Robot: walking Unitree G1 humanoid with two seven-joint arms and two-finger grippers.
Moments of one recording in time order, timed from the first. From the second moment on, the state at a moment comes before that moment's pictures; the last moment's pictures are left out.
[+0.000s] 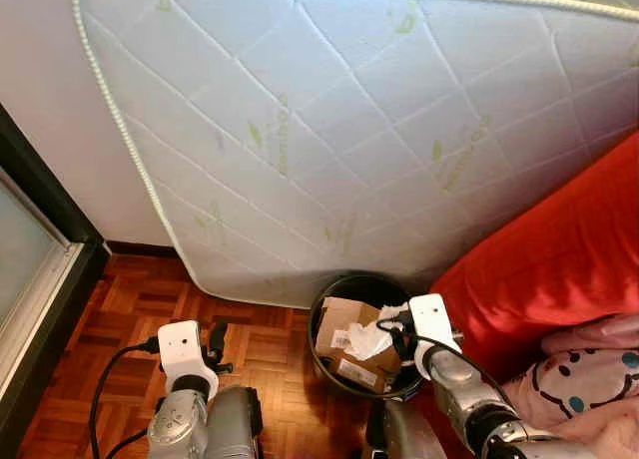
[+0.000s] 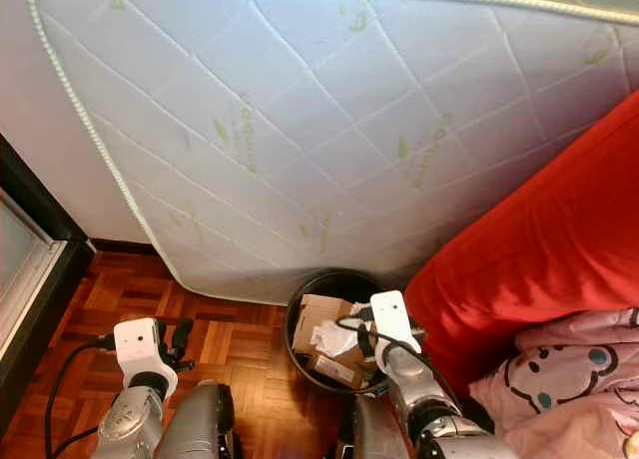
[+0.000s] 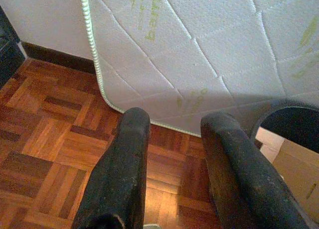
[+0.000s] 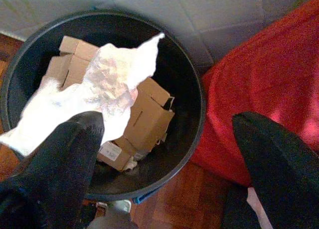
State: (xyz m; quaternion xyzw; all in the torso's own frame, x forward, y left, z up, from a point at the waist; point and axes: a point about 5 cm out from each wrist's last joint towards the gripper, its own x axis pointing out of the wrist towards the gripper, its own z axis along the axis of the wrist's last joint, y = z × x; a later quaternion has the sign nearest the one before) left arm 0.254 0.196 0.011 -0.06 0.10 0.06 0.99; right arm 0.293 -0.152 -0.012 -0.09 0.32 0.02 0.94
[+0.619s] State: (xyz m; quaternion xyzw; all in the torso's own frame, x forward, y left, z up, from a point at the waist) left arm 0.253 0.195 0.010 -0.06 0.10 0.06 0.99; right arm 0.271 -0.153 -0.033 -0.05 0.38 0.01 0.92
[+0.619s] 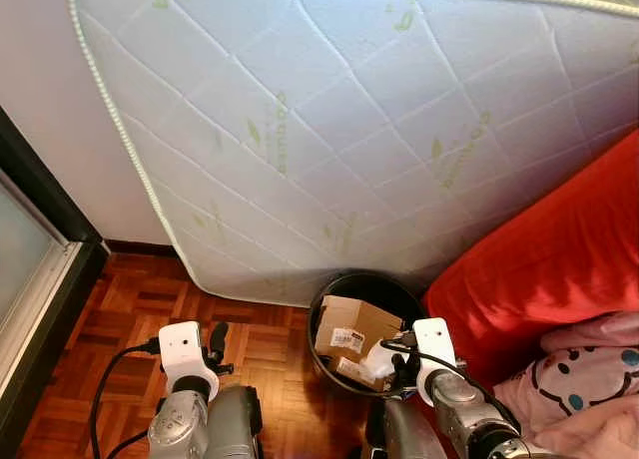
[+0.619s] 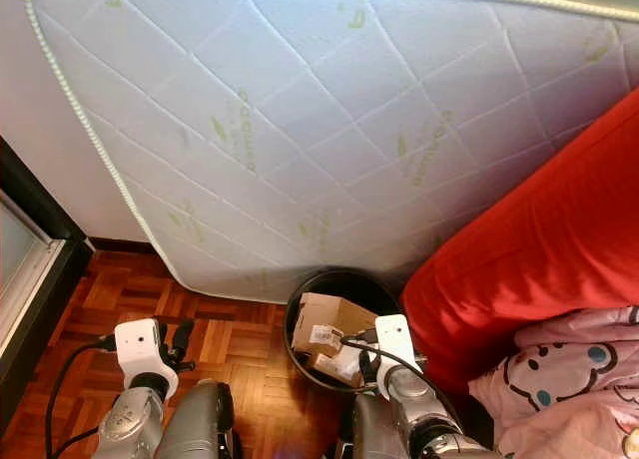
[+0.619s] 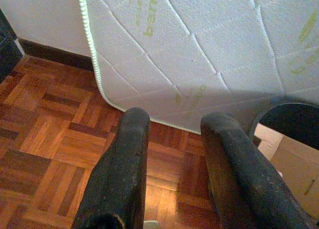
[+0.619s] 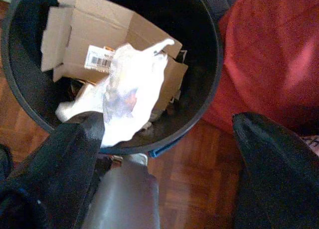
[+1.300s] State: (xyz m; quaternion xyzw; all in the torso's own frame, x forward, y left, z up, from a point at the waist) left arm 0.251 0.194 0.011 -0.06 0.10 0.06 0.99; right arm 0.295 -0.162 -0.009 -0.14 0.30 0.00 0.94
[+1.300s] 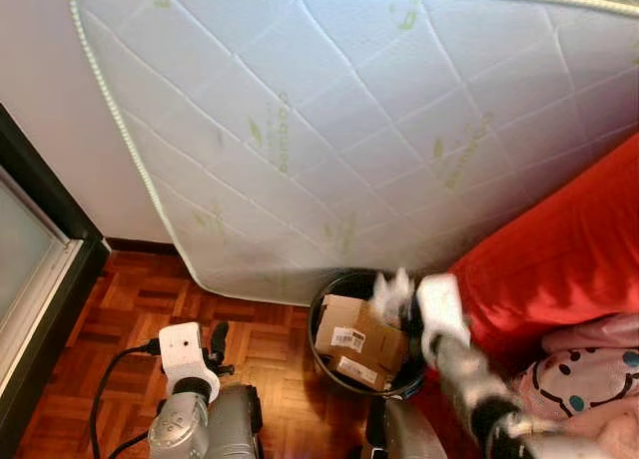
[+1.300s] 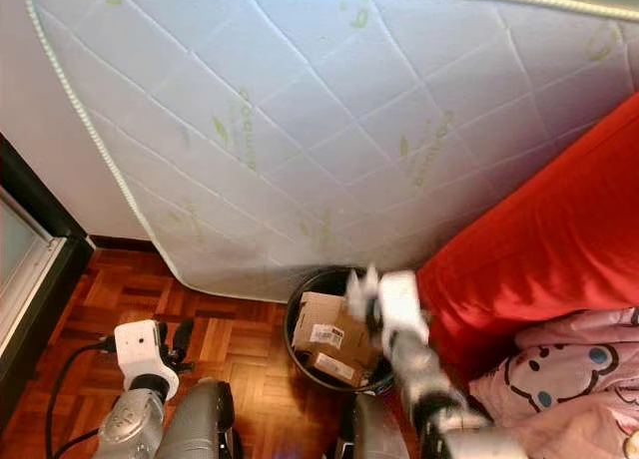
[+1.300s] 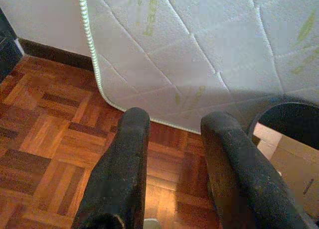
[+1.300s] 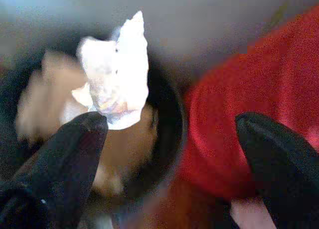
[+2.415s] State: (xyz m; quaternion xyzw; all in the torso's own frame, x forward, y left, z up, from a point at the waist) left arm 0.251 0.194 0.010 -0.06 0.11 0.06 0.99; right arm 0.289 -0.172 -0.016 -0.04 0.33 -0.04 0.94
